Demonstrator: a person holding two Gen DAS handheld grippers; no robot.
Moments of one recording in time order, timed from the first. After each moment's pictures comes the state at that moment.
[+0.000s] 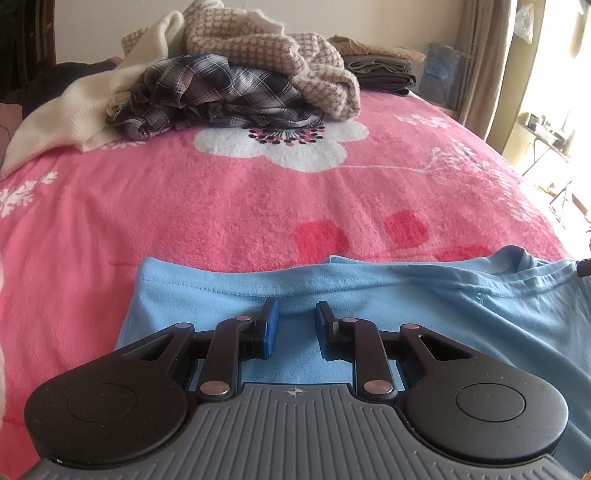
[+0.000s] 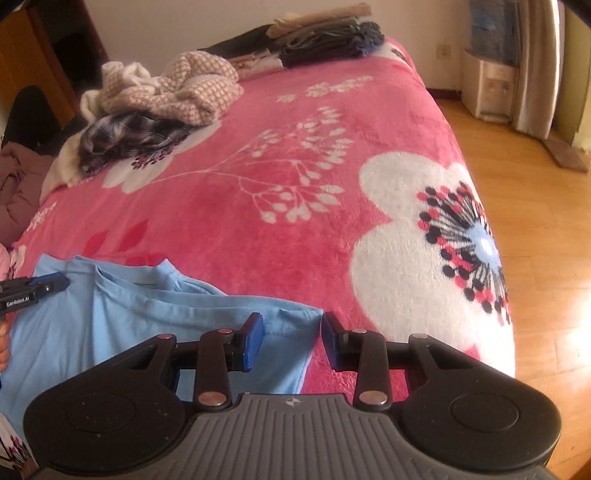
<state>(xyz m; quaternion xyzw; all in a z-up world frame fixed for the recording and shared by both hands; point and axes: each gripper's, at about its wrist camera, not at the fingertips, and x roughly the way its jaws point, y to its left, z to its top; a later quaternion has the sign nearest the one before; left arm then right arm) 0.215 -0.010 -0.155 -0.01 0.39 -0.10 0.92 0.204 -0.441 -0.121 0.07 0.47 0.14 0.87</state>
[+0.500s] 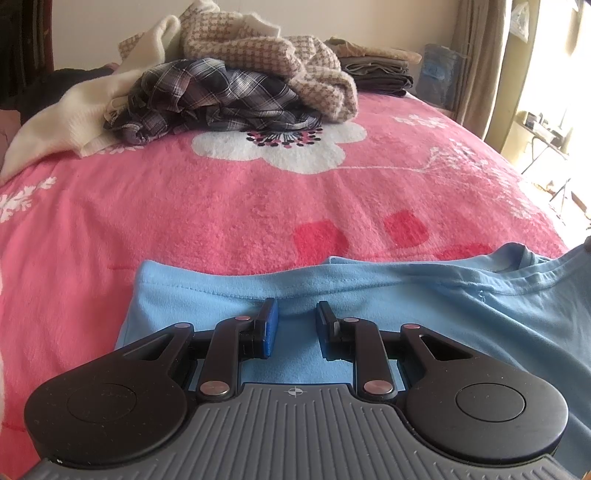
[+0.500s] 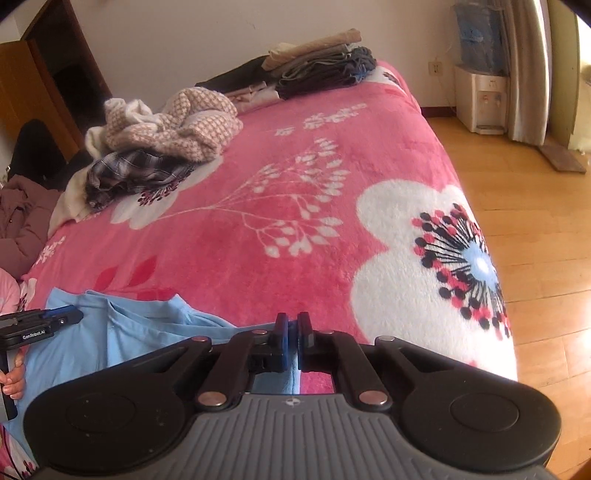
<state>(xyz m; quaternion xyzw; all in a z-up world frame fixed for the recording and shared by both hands) 0.215 -0.010 -0.156 -0.01 0.38 -0.10 0.92 0.198 -0.446 -0.103 0.10 0.41 0.14 0.89</state>
